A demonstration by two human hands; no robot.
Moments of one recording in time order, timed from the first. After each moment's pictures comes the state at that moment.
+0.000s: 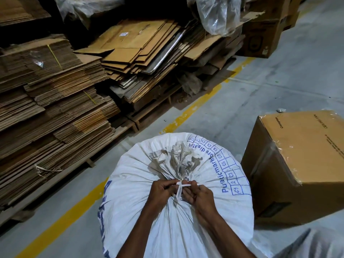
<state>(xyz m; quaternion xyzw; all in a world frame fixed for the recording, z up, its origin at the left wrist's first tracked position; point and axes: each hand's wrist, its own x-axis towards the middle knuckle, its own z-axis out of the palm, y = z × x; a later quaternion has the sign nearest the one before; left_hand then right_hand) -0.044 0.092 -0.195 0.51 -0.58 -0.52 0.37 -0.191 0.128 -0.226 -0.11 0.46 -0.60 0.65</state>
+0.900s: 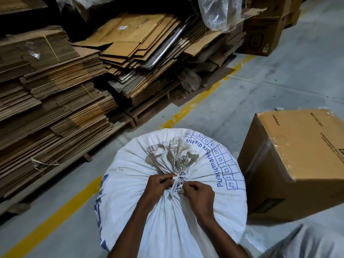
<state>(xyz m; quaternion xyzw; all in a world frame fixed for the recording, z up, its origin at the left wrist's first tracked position) -0.040 0.078 -0.214 0.54 -0.55 -0.52 0.36 -0.197 0.147 -0.208 -0.36 0.69 -0.49 0.41</state>
